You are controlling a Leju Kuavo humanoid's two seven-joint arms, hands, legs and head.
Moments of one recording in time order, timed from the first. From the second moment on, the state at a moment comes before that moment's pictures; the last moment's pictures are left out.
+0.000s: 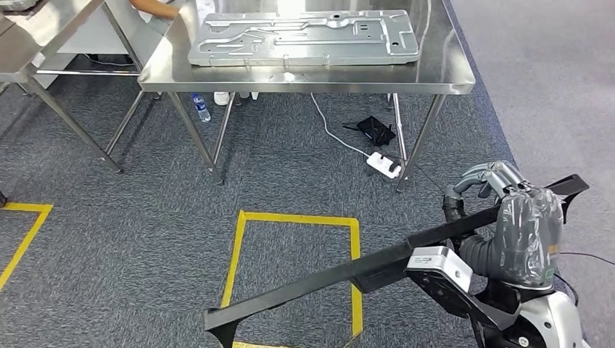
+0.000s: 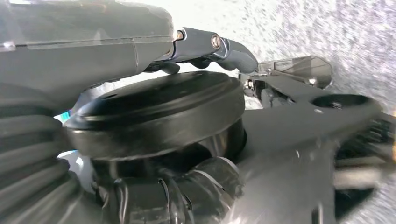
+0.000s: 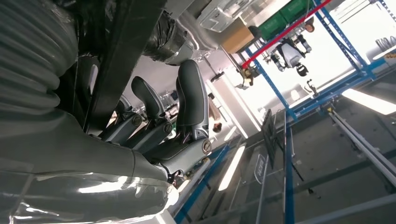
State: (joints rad) left arm -0.10 -0.11 -1.13 -0.17 1.19 0.22 0.02; right arm -0.20 -0.54 0.61 -2.14 1.07 -0.35 0.52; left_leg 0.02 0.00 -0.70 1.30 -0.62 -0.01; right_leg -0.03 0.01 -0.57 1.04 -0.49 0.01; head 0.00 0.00
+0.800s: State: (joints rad) left arm -0.09 -0.12 -1.13 -0.18 1.19 0.21 0.03; right arm -0.24 -0.55 0.61 -2.13 1.02 -0.30 0.53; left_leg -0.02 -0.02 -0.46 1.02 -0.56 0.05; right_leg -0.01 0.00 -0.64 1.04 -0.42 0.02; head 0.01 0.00
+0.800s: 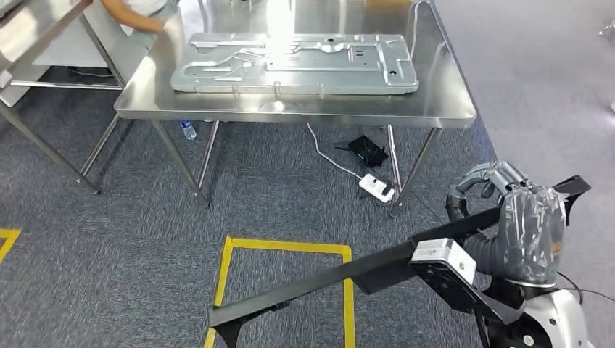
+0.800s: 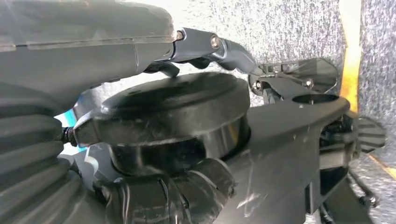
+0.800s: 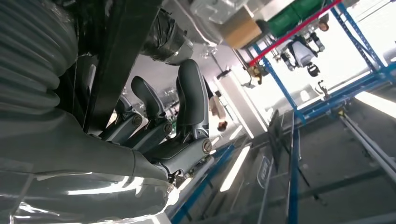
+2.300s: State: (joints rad) left arm -0.10 -0.12 -1.17 -0.18 1.14 0.18 0.03; right arm -0.60 -0.66 0.62 -1.82 0.70 -0.31 0.55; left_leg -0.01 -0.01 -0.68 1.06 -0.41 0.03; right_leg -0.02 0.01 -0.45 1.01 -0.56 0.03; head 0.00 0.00
